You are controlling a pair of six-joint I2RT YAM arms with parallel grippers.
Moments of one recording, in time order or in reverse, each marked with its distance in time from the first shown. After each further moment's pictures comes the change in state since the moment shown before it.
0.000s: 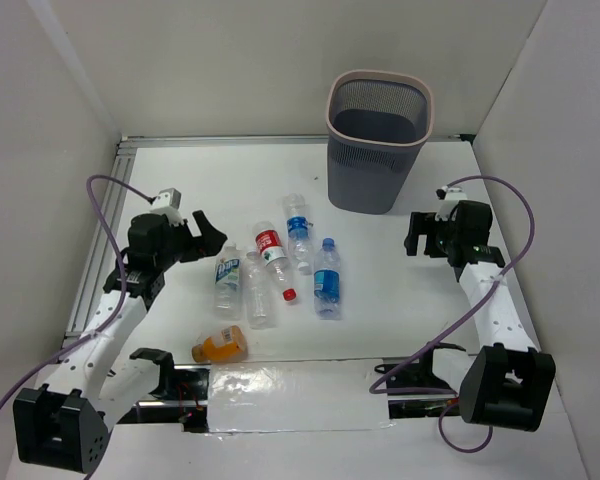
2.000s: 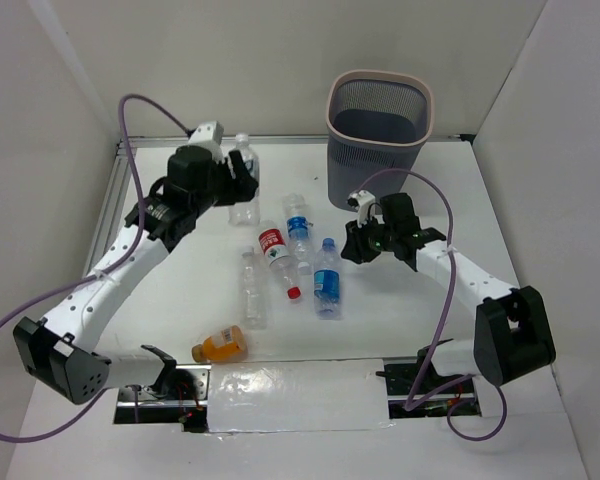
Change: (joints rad) left arm -0.333 0.364 0.628 -0.284 -0.332 -0.046; right arm 0.499 0.258 0.069 0.135 -0.237 -0.022
